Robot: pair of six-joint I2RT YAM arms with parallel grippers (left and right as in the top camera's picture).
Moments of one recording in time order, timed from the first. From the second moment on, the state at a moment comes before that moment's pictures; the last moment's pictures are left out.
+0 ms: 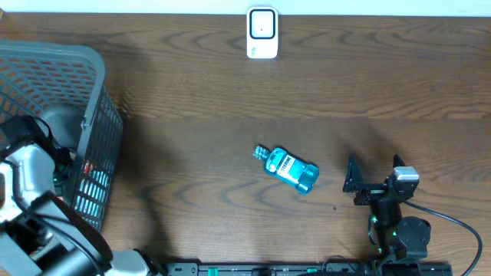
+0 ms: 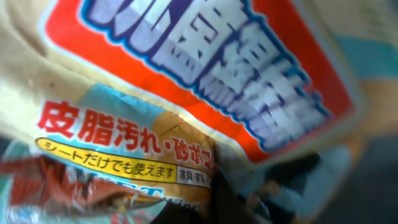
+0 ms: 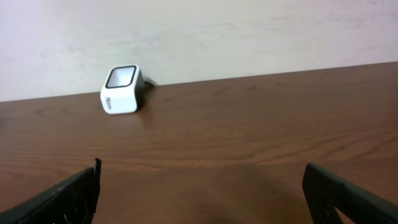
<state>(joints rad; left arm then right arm) 0.67 1.62 1.03 -0.79 -0.13 -1.23 0.02 0.01 0.01 -0.07 -0.05 0.15</state>
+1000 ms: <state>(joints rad) 0.66 1.19 1.06 -0.74 -0.08 -1.14 0.02 0.01 0.01 -0.07 -0.05 0.15</state>
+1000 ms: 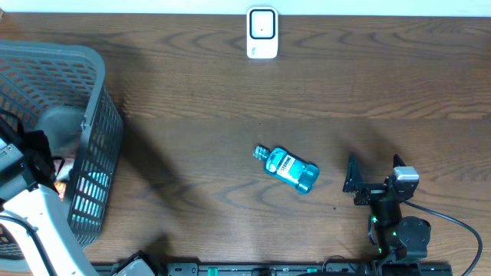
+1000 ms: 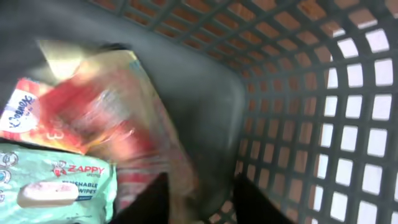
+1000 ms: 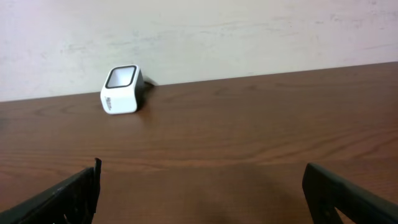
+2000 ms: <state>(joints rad) 0.66 1.39 1.07 -0.79 0.00 -1.19 0.02 0.01 0.01 -0.07 -0.05 0.15</state>
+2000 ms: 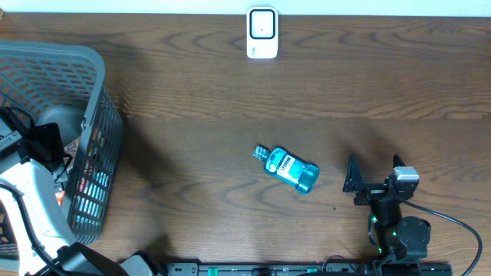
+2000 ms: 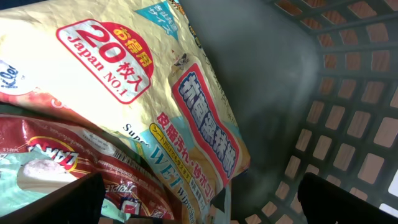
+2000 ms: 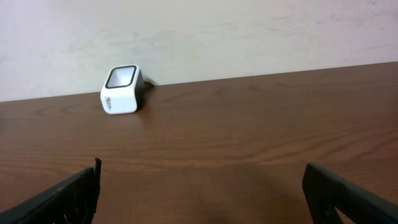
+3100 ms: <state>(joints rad) 0.66 1.22 1.16 -0.46 0.27 -0.98 0.02 0.01 0.01 -0.07 -0.05 0.15</state>
